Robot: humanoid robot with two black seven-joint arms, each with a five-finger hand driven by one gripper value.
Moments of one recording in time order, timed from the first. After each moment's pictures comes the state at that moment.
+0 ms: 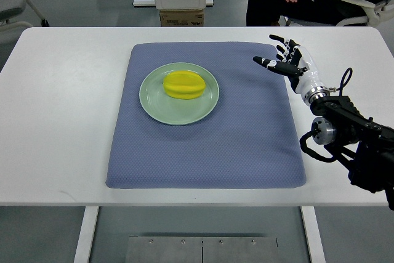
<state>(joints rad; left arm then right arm) -0.02 0.00 -0.10 -0.22 0.09 0.00 -0.21 0.84 -0.18 0.42 0.72 -0.11 -0.15 0.43</state>
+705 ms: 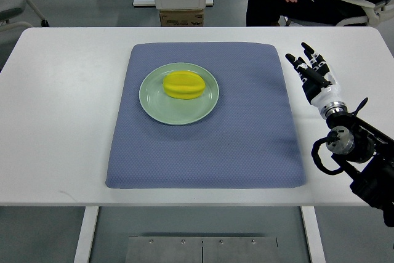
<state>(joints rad) -0.02 0.00 -0.10 -0.22 0.09 0.00 -0.21 0.70 -0.17 0.69 0.71 0.01 0.00 0.43</state>
